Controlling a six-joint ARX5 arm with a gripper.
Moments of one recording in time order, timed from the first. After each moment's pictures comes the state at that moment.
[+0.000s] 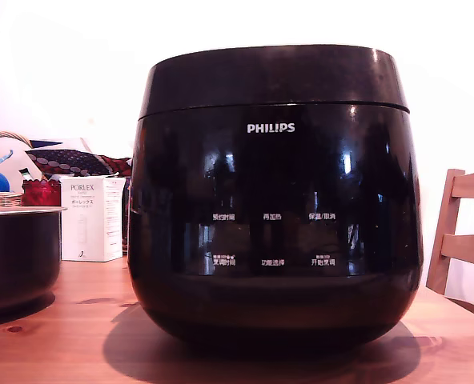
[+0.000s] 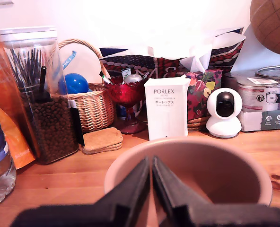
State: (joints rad) arm 0.01 0.00 0.01 -0.01 0.00 0.00
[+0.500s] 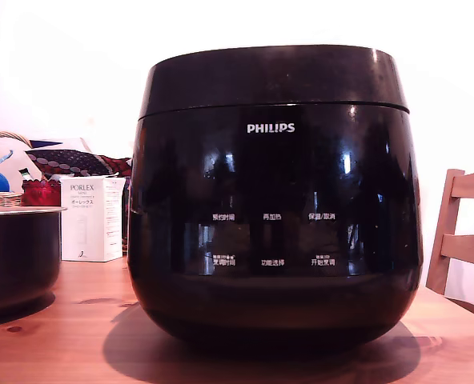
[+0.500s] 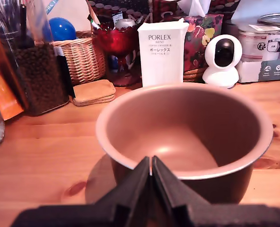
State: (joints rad) arm 0.05 0.00 0.01 -0.19 0.06 0.00
